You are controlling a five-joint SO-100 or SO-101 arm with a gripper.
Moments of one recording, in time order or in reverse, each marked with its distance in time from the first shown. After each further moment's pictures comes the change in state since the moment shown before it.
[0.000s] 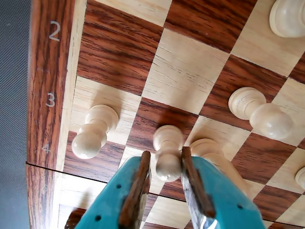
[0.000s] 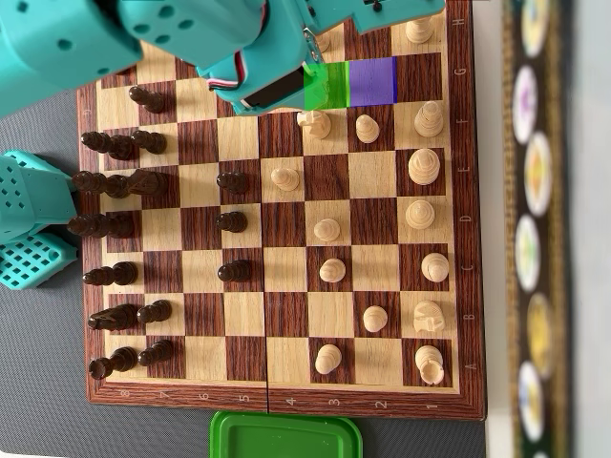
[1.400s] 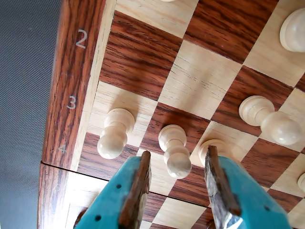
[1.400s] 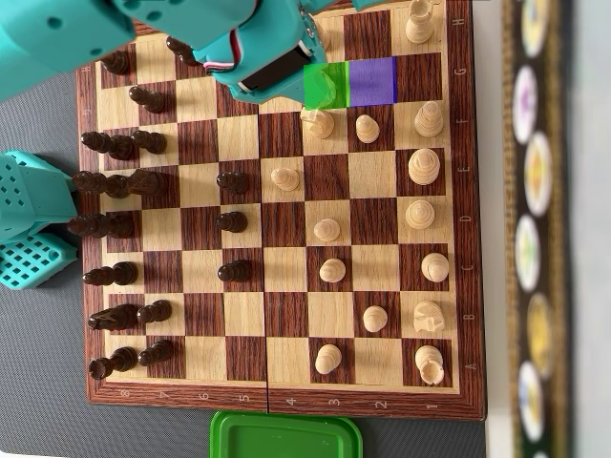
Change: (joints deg) arm -1.7 0.0 -1.4 0.0 0.2
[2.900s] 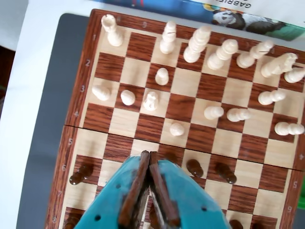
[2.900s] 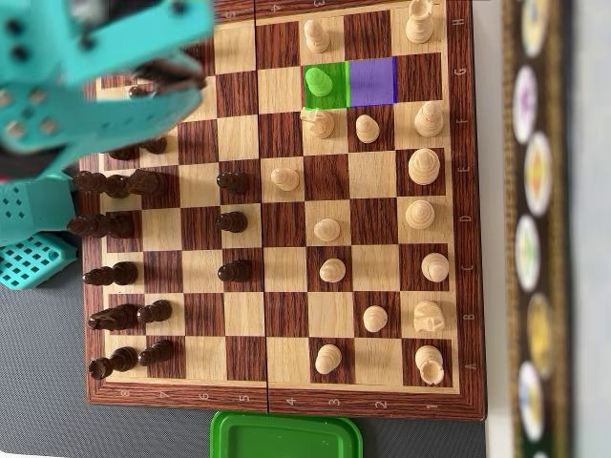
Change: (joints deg) arm 11.2 57.1 30.4 -0.3 -0.2
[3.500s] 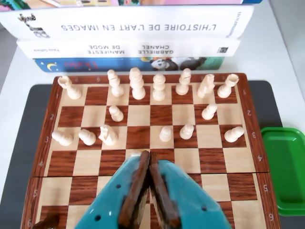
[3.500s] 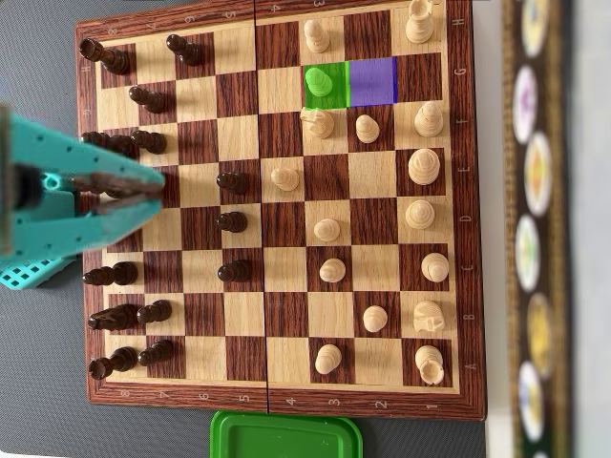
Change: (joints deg) arm 12.0 28.0 25.0 -16.3 0.0
